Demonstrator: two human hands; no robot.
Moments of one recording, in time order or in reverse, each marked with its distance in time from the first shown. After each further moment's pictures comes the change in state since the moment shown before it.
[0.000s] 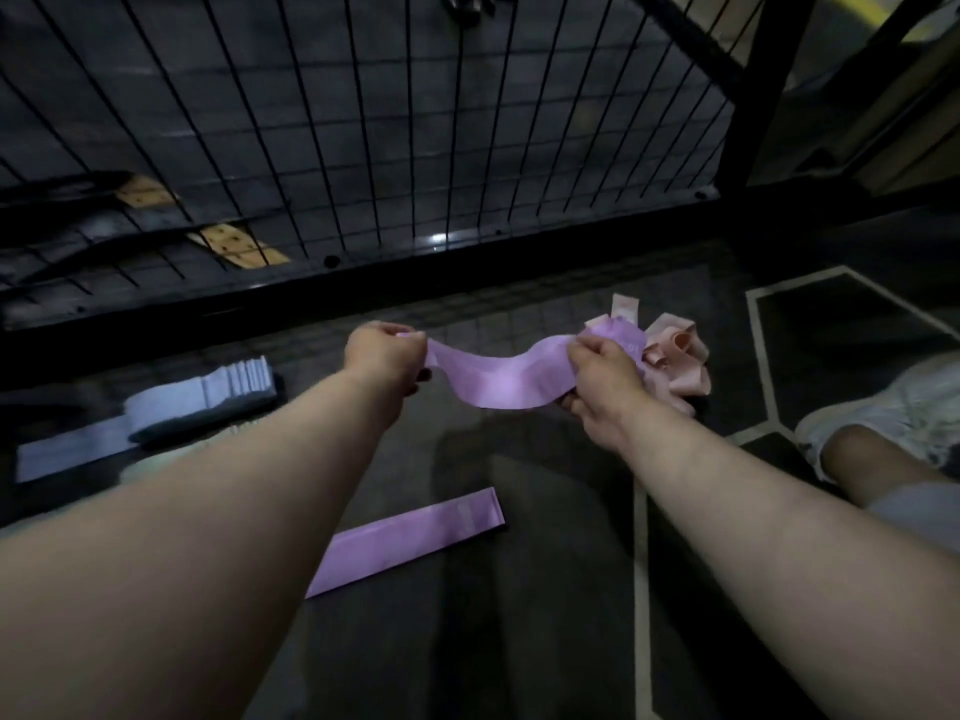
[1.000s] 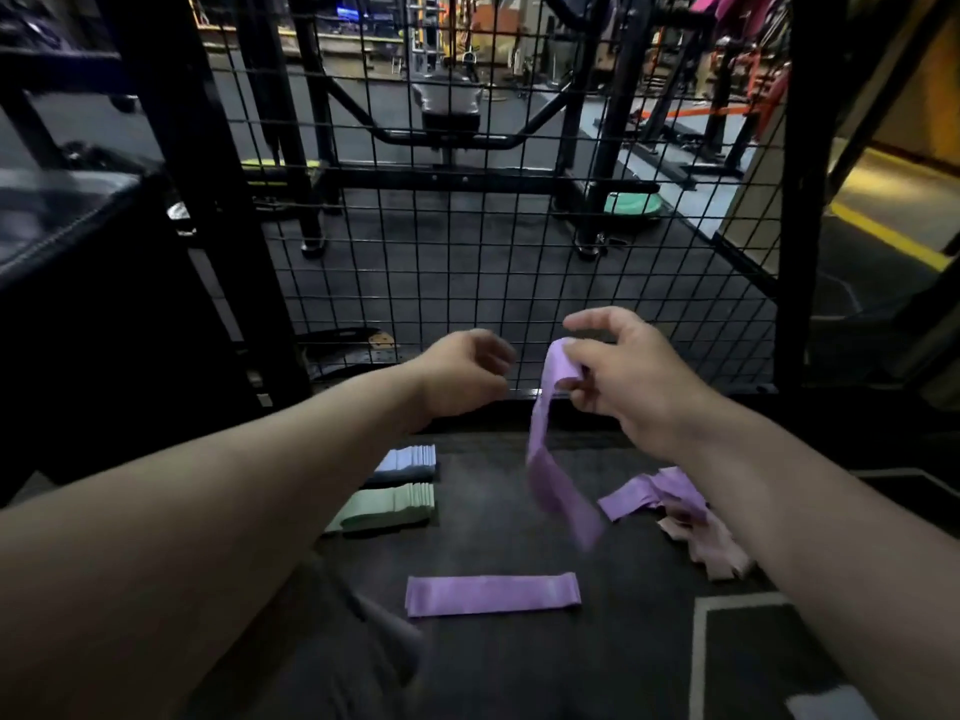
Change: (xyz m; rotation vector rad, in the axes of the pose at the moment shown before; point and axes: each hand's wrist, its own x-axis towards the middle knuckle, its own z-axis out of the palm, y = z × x) left_hand -0.243 0.138 -0.184 0.353 -0.155 0.503; right_hand -0.319 -0.178 0.014 -0.125 -0.496 -0.514
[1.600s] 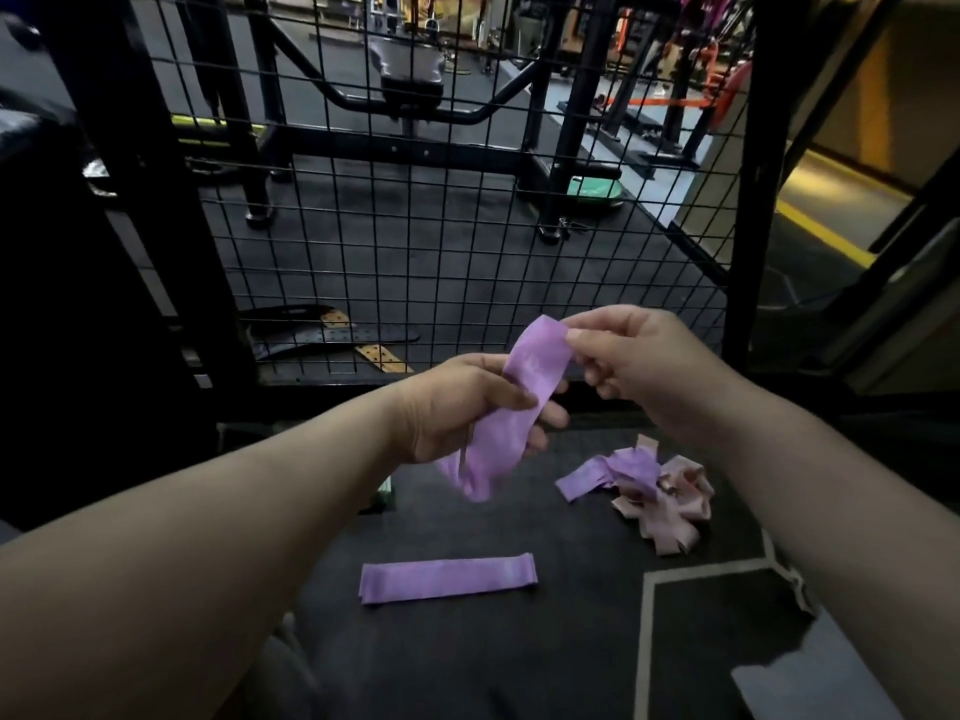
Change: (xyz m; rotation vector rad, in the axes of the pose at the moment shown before) left_hand -0.019 0.003 0.044 -0.752 -0.491 -0.039; right_hand -0.009 -0.002 -0.038 -0.258 -0.043 -0.069
